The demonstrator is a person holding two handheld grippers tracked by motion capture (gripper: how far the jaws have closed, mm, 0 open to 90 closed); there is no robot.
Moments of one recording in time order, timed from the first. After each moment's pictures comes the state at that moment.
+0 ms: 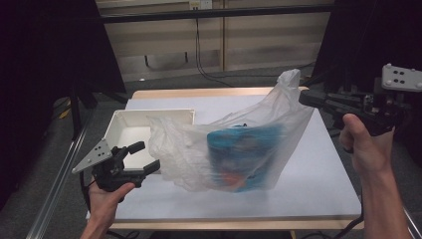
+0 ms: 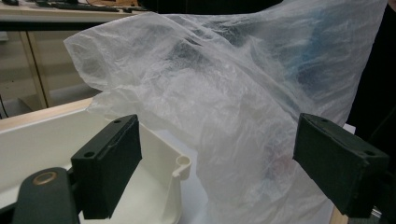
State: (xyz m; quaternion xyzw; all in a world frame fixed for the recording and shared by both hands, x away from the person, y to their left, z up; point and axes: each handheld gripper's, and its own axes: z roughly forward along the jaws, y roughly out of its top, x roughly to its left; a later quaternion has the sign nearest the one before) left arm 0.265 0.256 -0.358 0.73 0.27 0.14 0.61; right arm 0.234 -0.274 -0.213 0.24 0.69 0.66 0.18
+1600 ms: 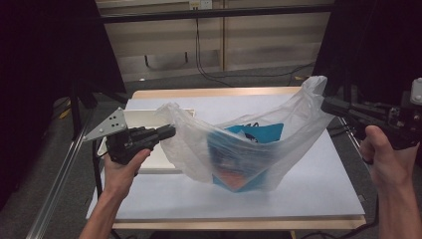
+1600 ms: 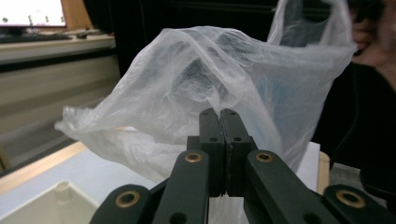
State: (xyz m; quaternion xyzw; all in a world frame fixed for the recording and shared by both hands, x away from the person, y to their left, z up) left arm 0.284 0.208 -0.295 0.74 0.17 0.11 0.64; right arm 0.211 -0.306 -0.227 0.27 0.68 0.65 0.22
